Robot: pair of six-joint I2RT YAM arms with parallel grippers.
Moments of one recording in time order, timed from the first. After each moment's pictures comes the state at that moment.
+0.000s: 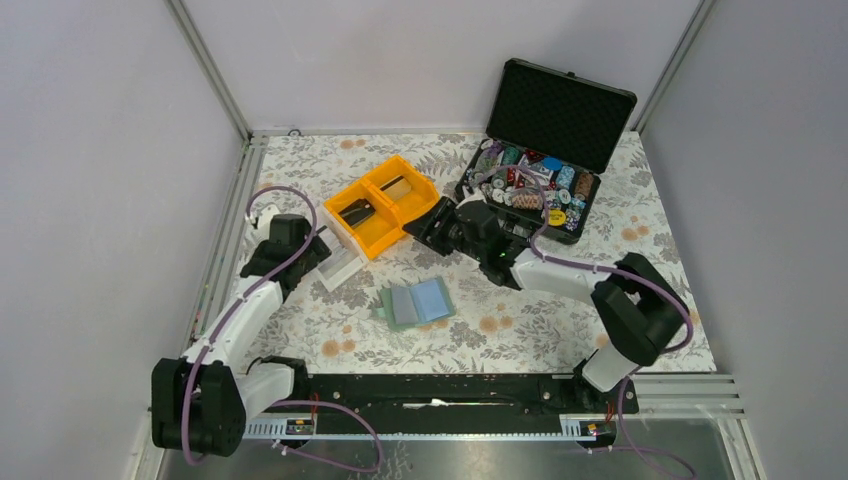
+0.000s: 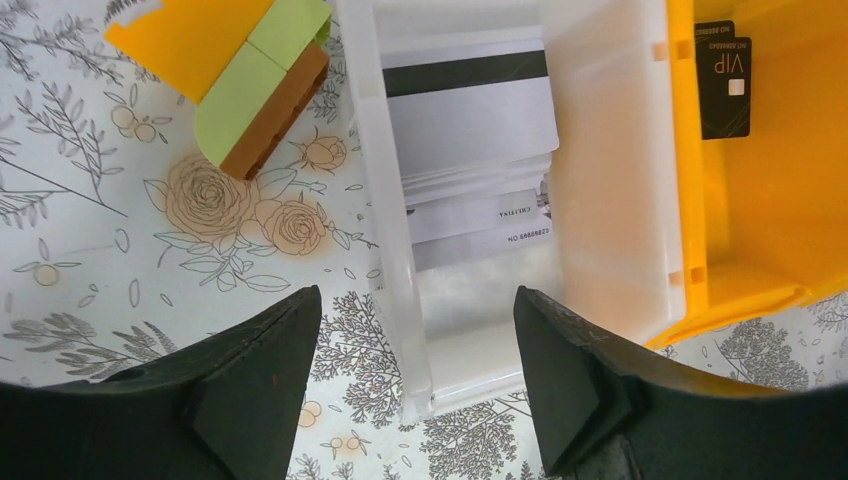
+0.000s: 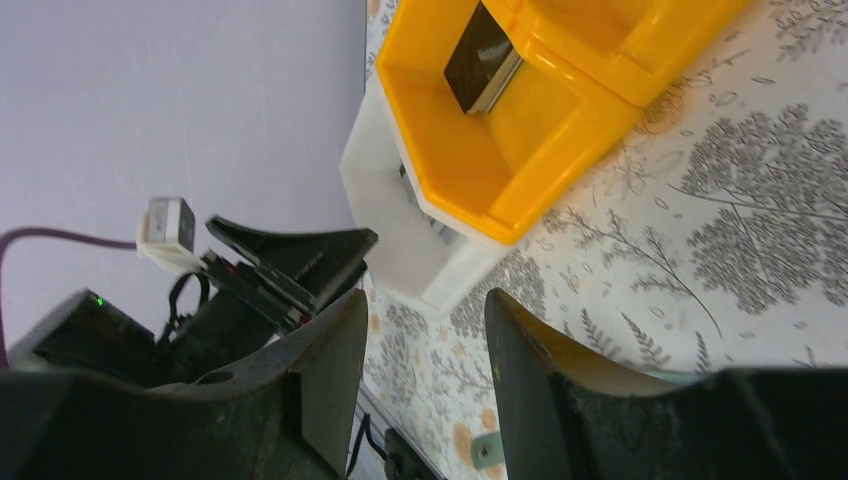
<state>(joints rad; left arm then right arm) -0.13 1.08 0.66 -0.40 -0.30 -0.67 0.77 1.59 0.87 0.36 -0.04 1.16</state>
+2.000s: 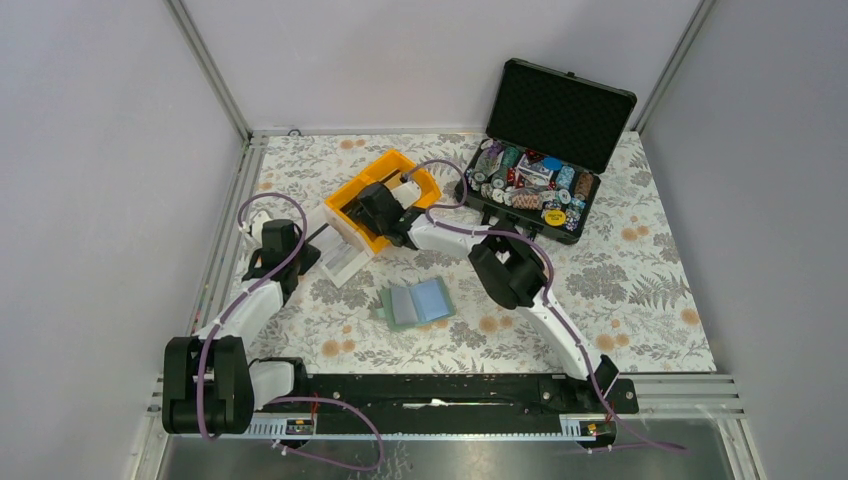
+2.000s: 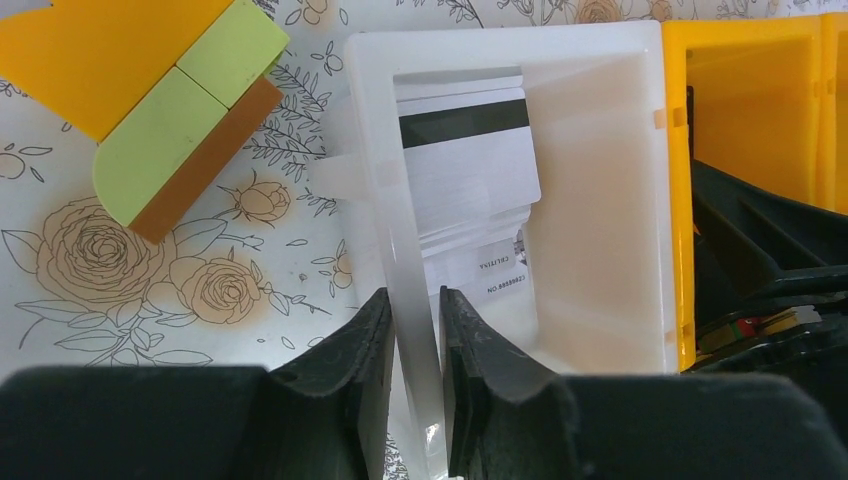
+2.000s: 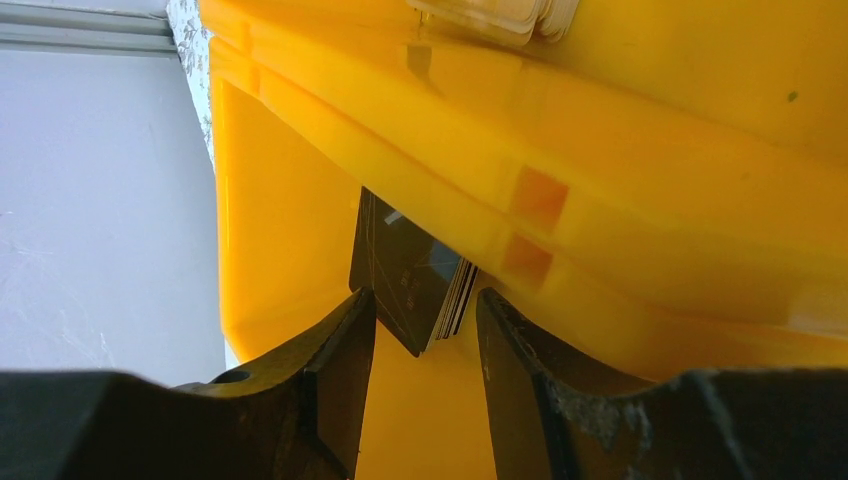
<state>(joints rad) 0.00 1.16 0.51 -0.05 -0.12 -0.77 0.88 2.48 1.96 -0.12 0.36 1.38</state>
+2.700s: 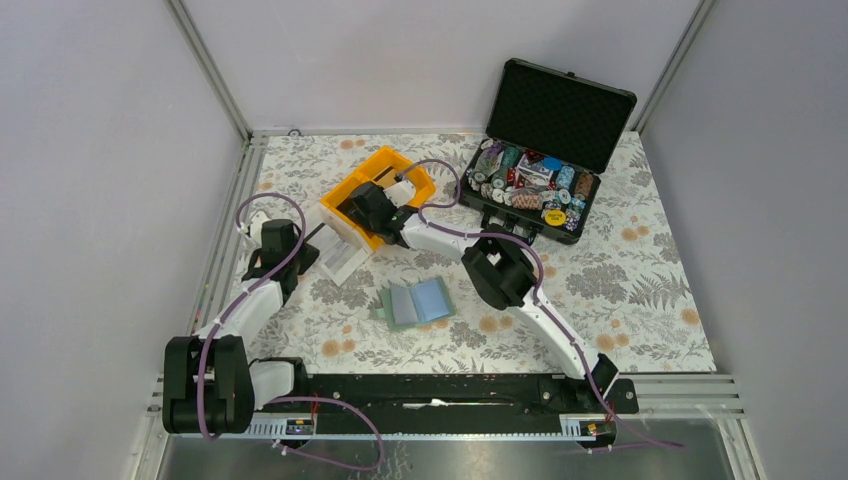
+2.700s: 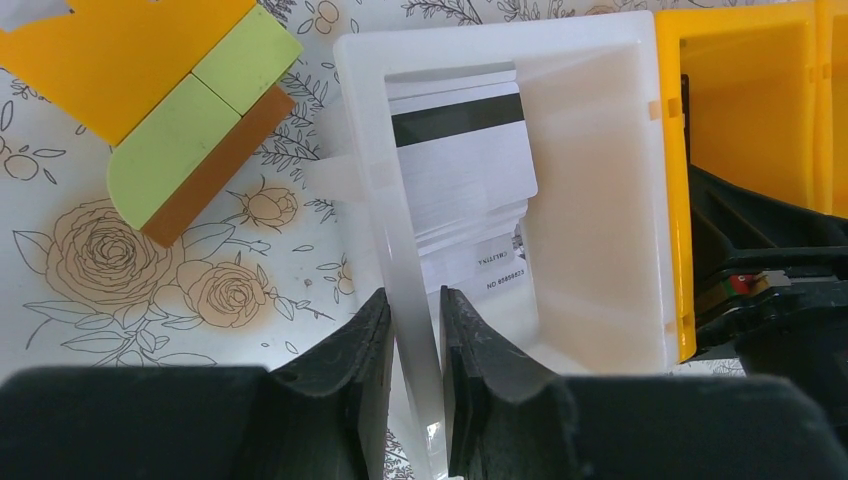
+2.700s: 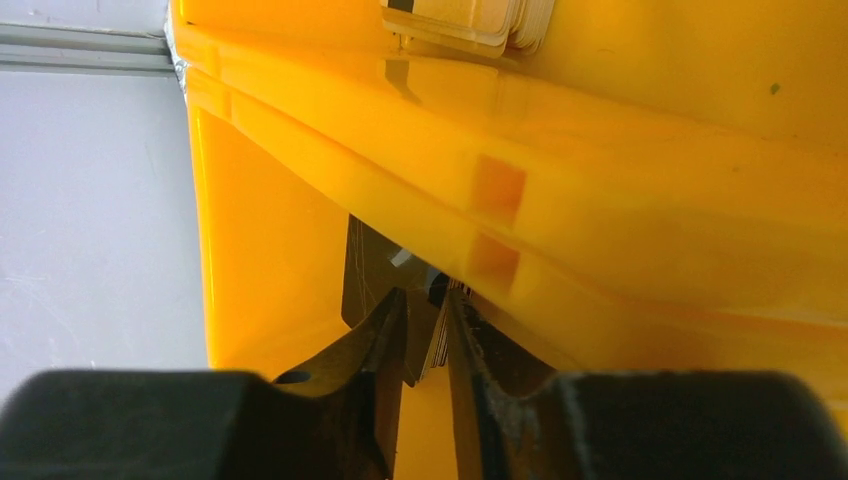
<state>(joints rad) 0.00 1.16 0.51 -0.05 -0.13 -0.78 0.90 2.59 2.13 -0.20 0.41 1.40</state>
